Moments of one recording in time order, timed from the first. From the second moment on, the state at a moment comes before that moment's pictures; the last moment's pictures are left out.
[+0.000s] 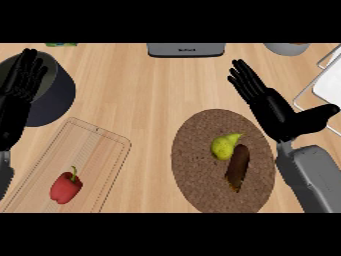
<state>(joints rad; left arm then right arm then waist) -0.26 0.53 -0.09 -1.58 0.31 0.15 0.00 -0.41 -0.30 0.24 -1.38 -0.40 0.11 -0.09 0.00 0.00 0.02</state>
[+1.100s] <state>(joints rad) -0.09 0.45 -0.13 -1.63 0.25 0.14 0.10 -0.01 -0.43 0.07 -1.60 -0.30 -0.17 0.19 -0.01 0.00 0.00</state>
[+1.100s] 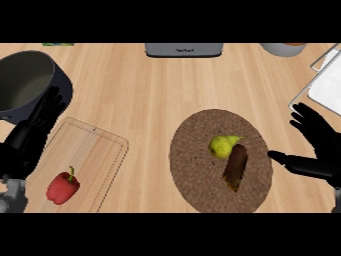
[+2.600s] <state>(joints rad) -0.06 0.35 -0.06 -1.69 0.14 0.06 0.16 -0.38 -0.41 0.29 -1.54 0.08 0.07 0.82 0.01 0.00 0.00</state>
